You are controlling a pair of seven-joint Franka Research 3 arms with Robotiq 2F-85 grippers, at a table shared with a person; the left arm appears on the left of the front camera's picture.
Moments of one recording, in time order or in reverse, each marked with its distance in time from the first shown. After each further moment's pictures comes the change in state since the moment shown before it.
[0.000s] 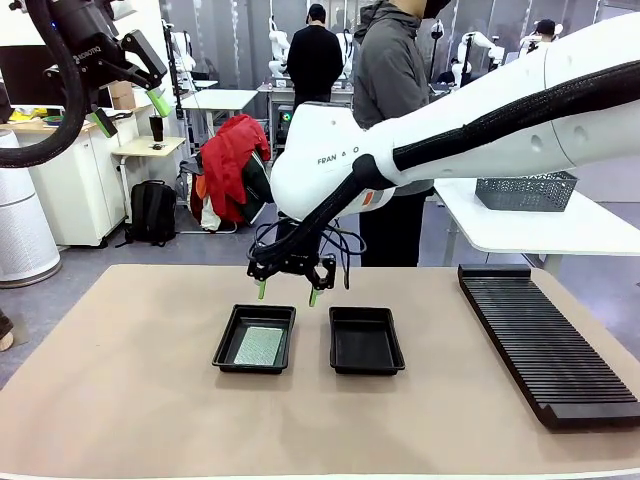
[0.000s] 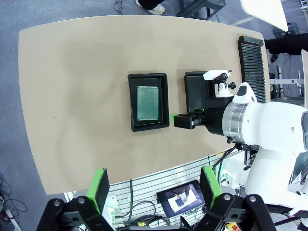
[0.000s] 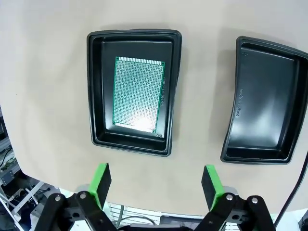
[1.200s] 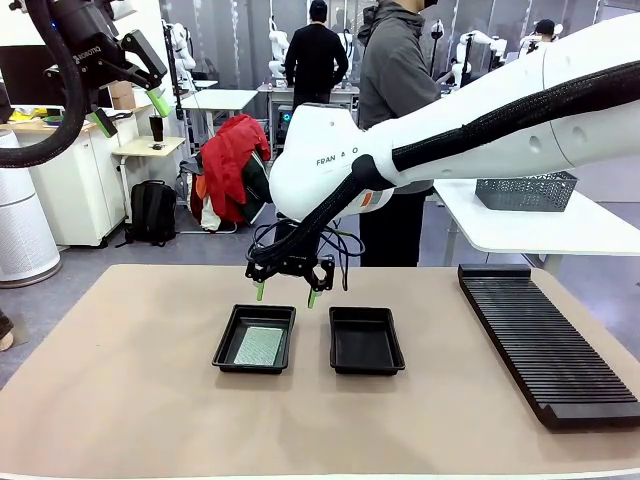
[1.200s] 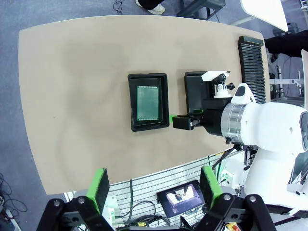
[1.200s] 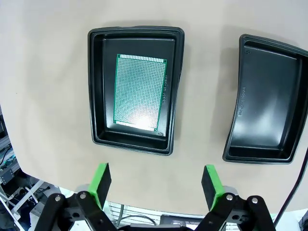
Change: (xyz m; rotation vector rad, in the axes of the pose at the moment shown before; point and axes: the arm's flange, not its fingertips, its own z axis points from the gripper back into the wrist) left arm 0.000 0.000 0.000 0.000 0.000 0.000; right arm -0.001 0.002 -0.002 0.002 0.006 0.004
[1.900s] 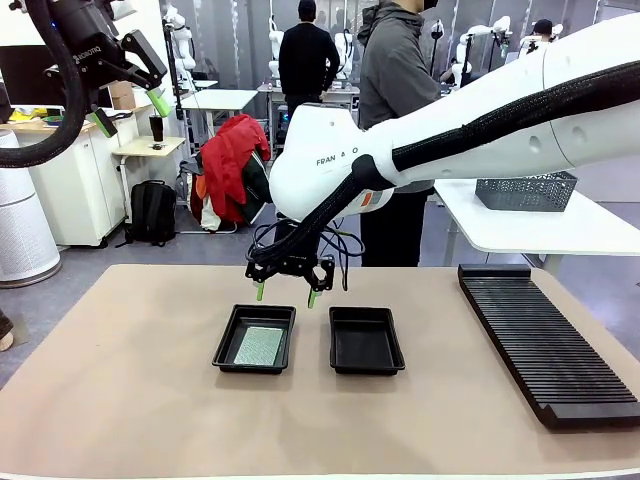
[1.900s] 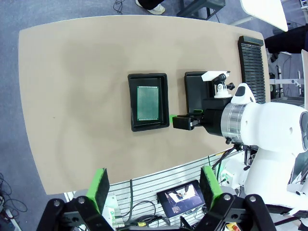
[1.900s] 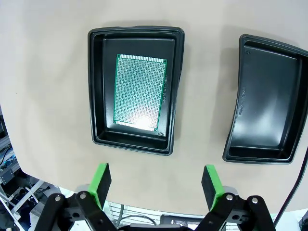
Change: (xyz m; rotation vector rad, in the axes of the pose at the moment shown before) left arm 0.000 0.000 0.000 0.000 0.000 0.000; right arm 0.000 0.000 0.000 0.000 0.000 0.000
